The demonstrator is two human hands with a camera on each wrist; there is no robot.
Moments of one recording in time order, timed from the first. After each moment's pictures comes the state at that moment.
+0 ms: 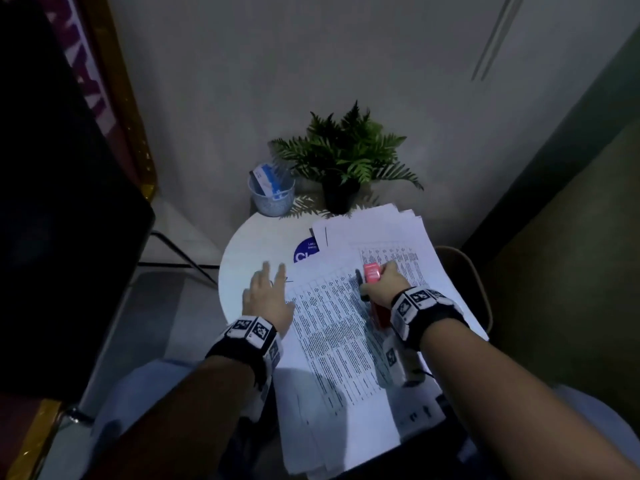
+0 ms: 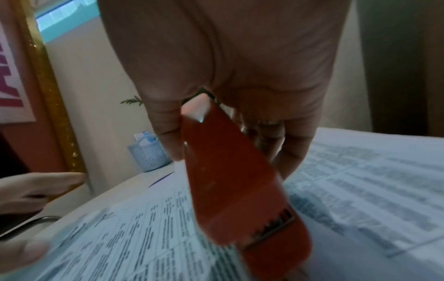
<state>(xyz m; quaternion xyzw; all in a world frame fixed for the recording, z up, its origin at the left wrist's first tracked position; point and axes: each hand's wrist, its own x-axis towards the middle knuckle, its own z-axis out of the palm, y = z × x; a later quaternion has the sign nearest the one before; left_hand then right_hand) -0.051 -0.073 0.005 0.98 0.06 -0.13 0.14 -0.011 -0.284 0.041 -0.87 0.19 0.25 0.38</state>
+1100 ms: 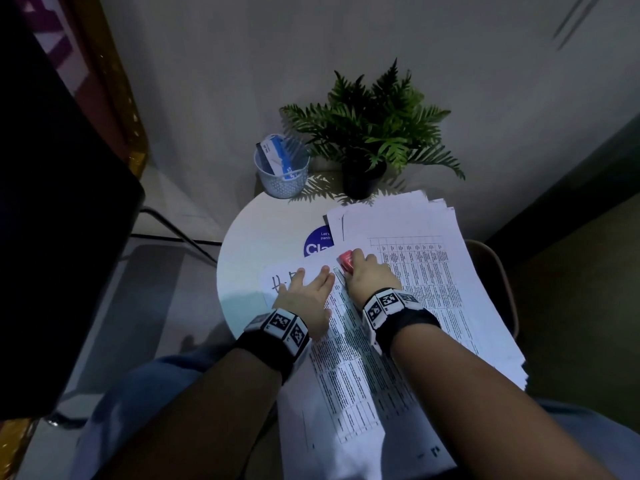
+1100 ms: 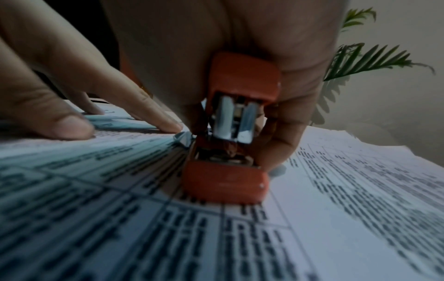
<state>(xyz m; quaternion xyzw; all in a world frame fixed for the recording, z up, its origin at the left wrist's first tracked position) -0.017 -0.100 -0.006 0.94 -0.10 -0.31 0.06 0.030 -0.227 -0.020 -0.98 -0.01 0.19 0.10</state>
